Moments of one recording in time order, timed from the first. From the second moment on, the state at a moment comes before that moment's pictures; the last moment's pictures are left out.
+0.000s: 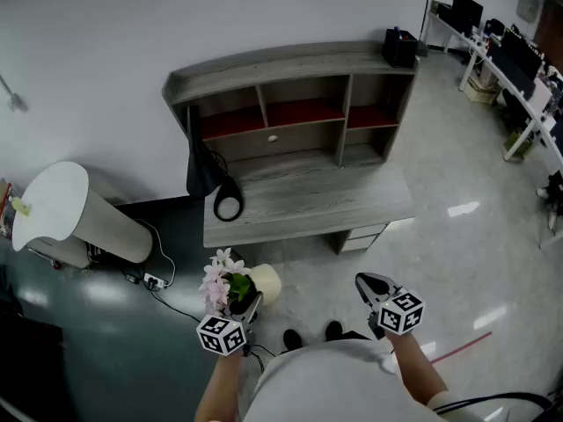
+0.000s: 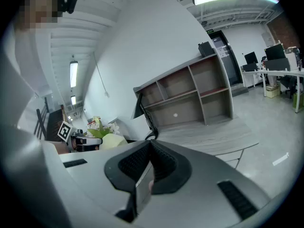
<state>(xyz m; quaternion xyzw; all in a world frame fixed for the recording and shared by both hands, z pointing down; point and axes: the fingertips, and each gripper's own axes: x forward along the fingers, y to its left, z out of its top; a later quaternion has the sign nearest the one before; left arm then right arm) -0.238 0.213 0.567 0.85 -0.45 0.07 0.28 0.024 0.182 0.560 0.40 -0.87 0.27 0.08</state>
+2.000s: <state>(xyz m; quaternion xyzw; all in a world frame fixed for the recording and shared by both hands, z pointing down) -0.150 0.173 0.578 0.84 -0.46 0.08 0.28 0.120 0.146 0.587 0.37 -0.87 0.31 0.07</state>
